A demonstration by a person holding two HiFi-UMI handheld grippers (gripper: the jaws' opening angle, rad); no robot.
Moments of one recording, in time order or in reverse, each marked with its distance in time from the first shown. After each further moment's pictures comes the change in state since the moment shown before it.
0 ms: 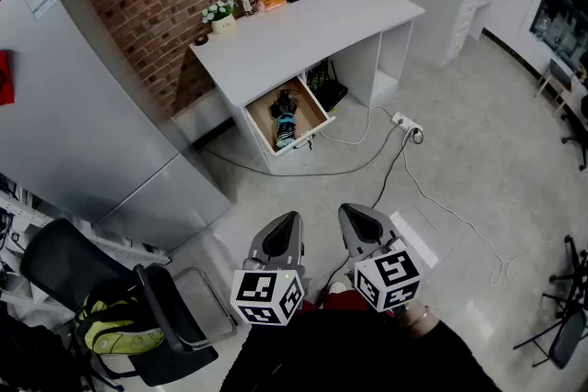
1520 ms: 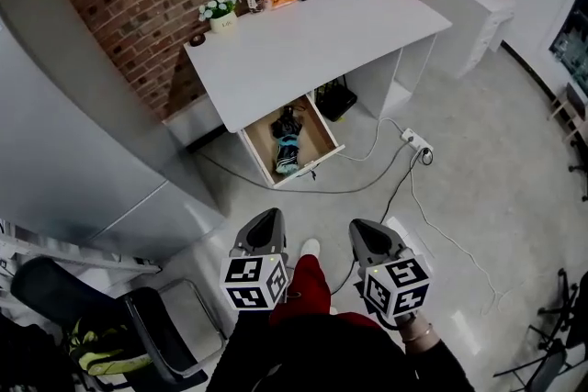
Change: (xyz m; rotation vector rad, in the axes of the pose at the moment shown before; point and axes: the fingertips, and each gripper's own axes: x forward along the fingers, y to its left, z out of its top) left arm 0.160 0.128 0.003 -0.046 0.146 0.151; right arm 0.131 -0.106 -0.013 0.127 0.216 -0.002
